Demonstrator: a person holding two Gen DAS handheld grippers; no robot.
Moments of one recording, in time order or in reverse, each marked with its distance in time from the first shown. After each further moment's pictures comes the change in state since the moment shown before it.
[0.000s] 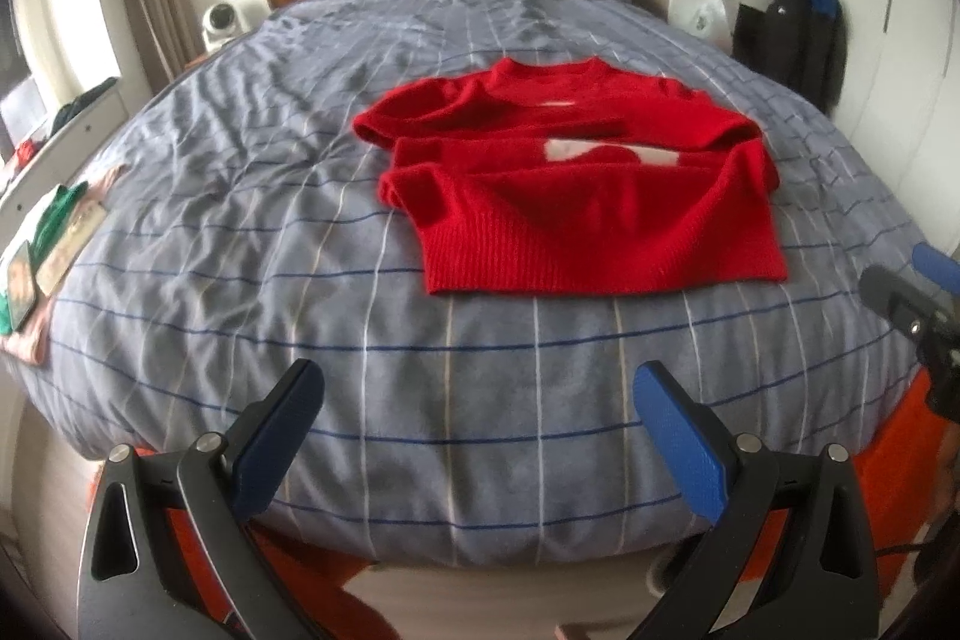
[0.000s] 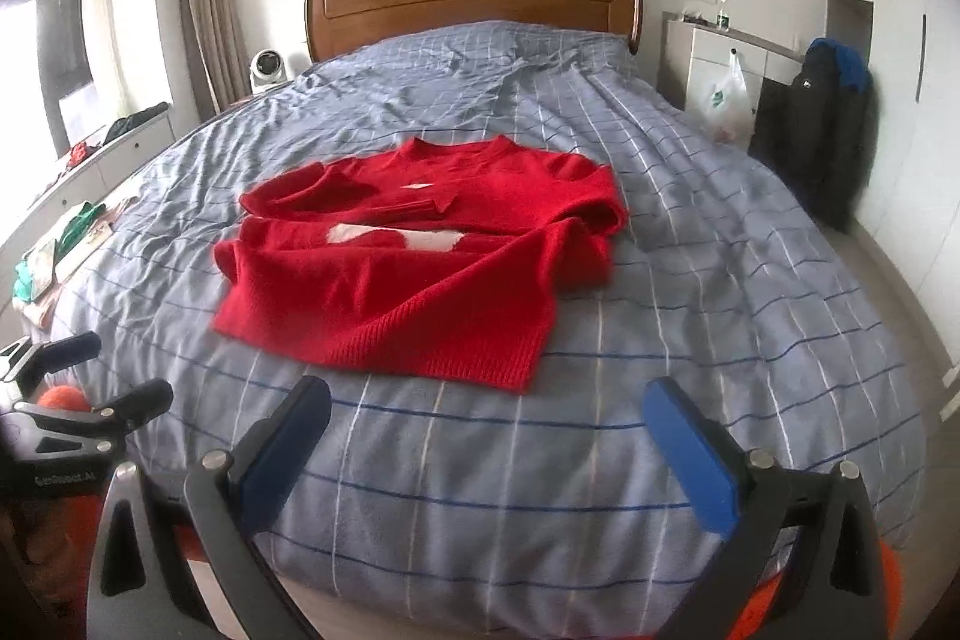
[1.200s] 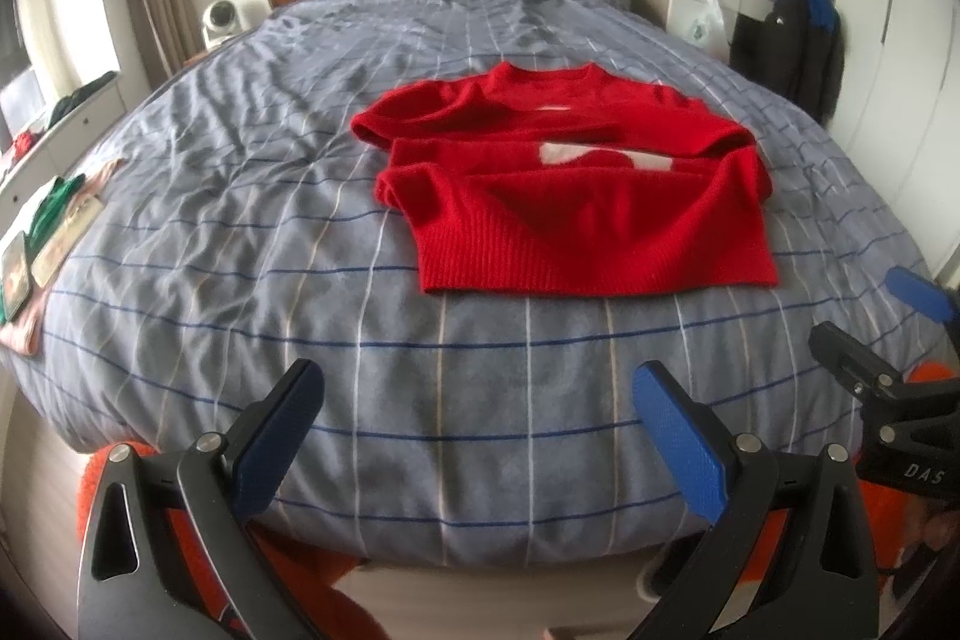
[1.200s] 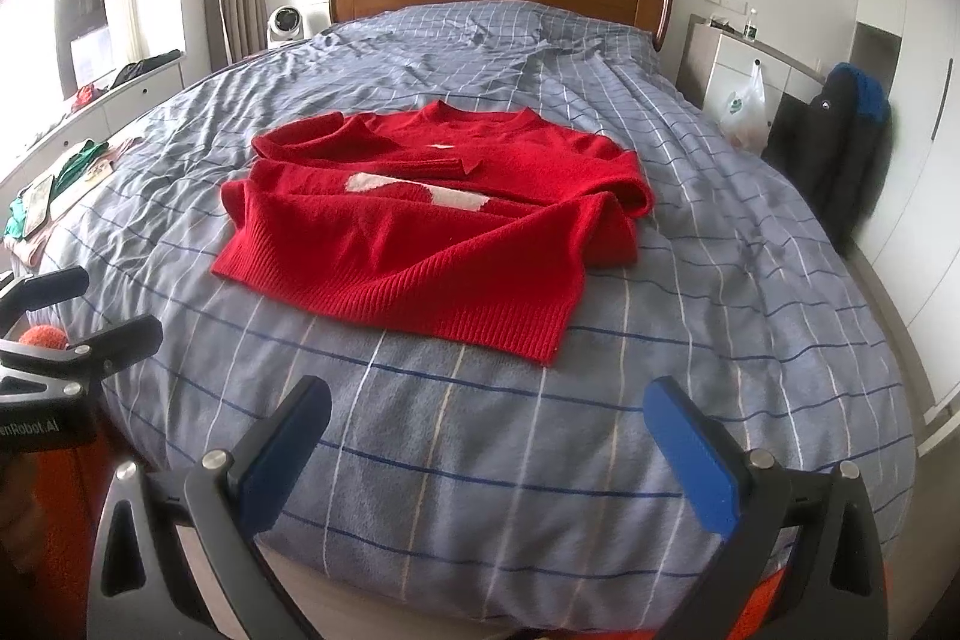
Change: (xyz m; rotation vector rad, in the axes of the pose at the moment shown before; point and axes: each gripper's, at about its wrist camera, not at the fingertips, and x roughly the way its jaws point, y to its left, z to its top) left arm -0.005 -0.001 -0.001 -0.023 -0.004 -0.017; right arm 0.012 0.025 -0.013 -0.119 0.051 -0.033
